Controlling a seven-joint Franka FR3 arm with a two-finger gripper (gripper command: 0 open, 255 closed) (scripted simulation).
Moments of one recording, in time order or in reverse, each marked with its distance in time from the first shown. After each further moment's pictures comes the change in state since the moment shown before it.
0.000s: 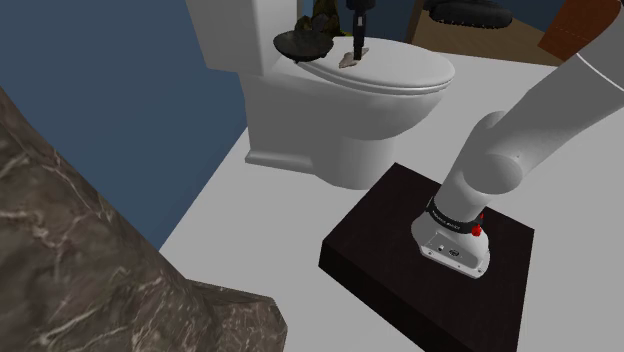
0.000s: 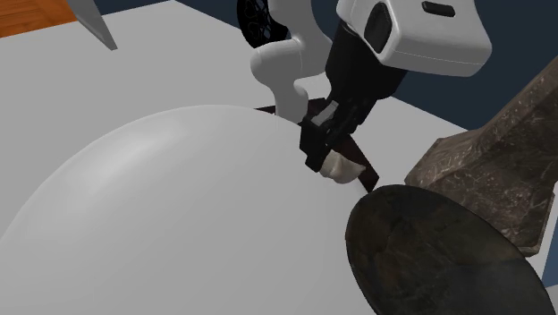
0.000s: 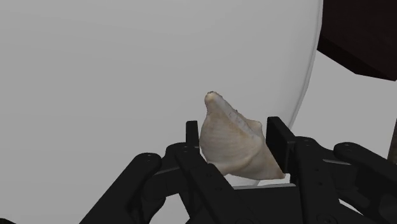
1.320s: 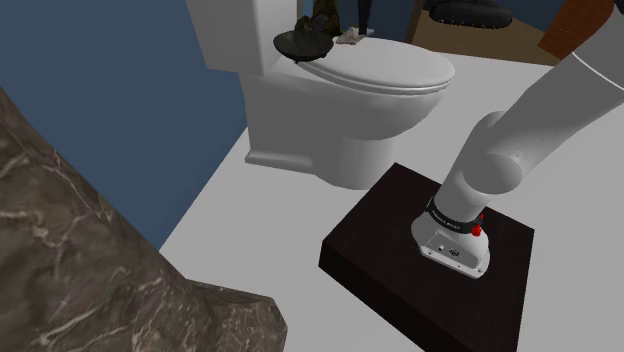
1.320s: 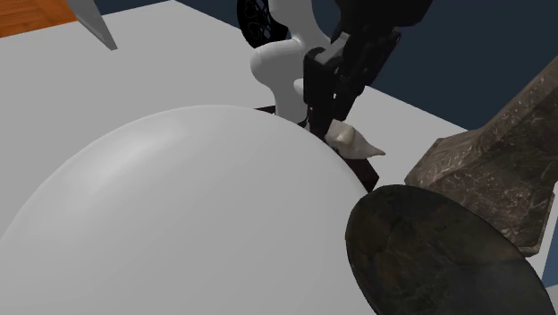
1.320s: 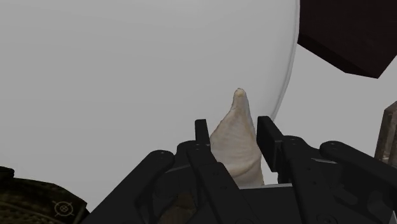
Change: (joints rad) arm 0.000 0.031 0.005 0.195 0.005 -0.164 -0.030
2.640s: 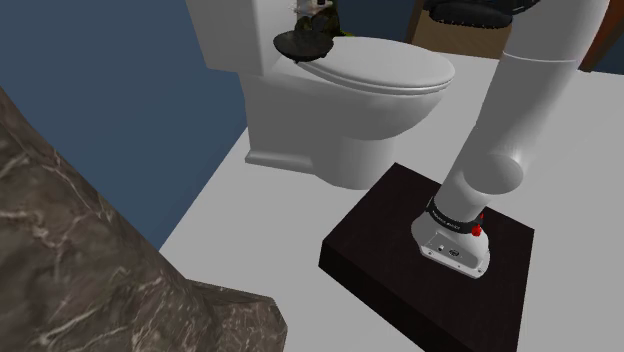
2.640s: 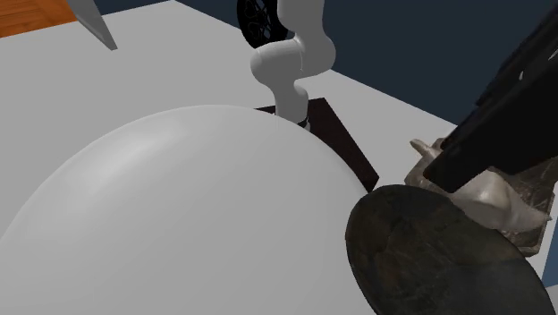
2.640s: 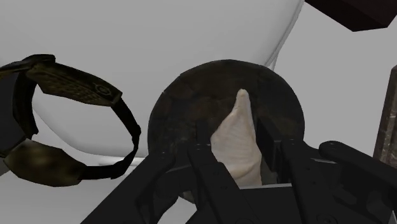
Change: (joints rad) arm 0.016 0.474 0.010 0.677 0.077 -0.211 -0.008
